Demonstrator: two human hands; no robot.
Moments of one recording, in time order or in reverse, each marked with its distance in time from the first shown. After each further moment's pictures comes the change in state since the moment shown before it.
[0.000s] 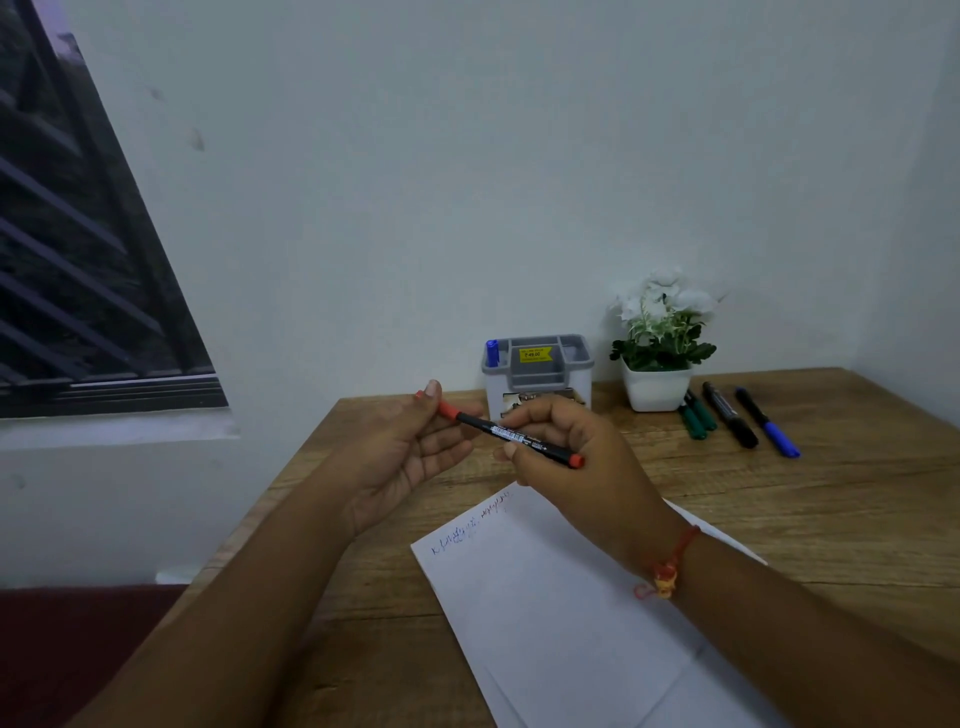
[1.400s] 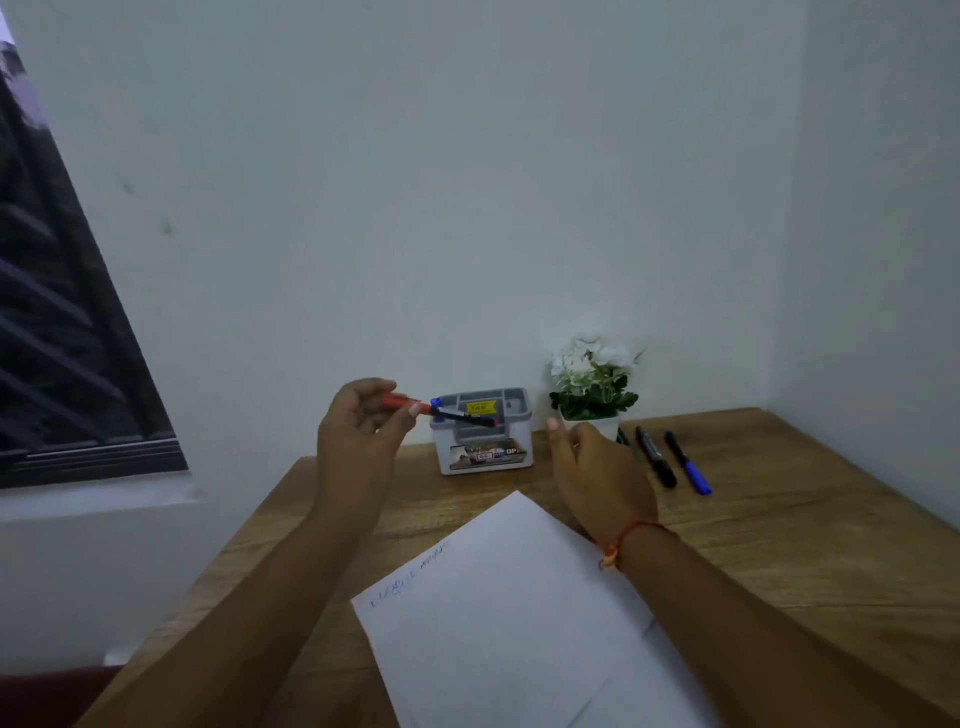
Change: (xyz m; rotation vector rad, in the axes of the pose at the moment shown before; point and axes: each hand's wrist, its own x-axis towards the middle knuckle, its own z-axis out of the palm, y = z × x) left_hand 0.017 0.006 0.046 0.479 0.386 0.670; right_hand 0.030 0.022 -0.079 -0.770 0.383 0.232
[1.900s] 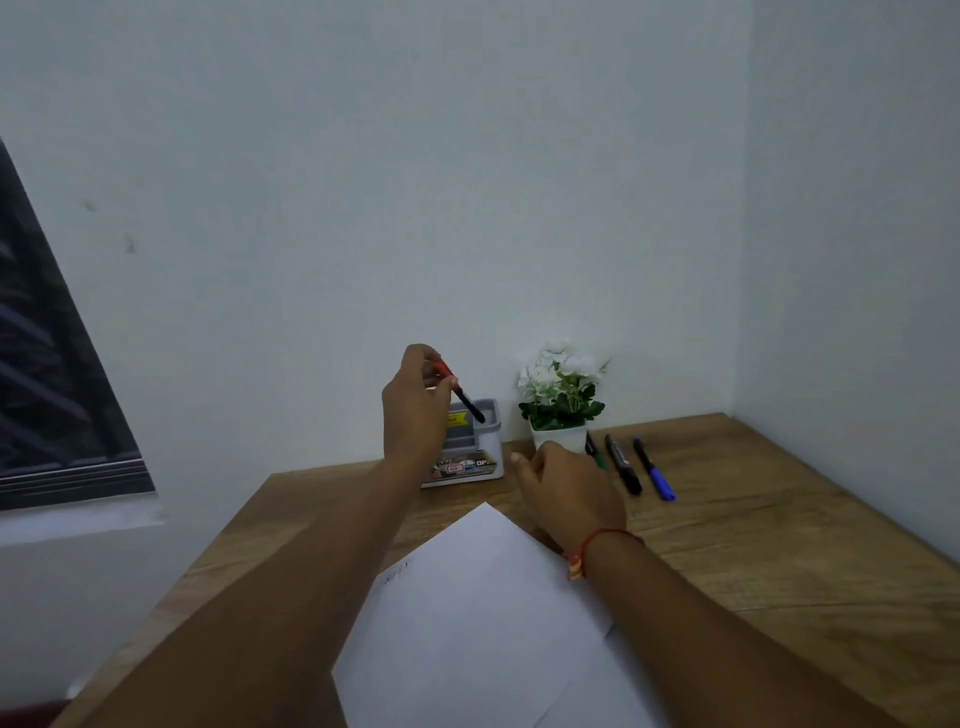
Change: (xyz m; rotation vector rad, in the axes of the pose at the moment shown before) left_hand 0.048 -0.016 0.097 0.286 -0.044 0.200; right_hand 0.007 0.012 0.000 -0.197 -0.035 -0.023
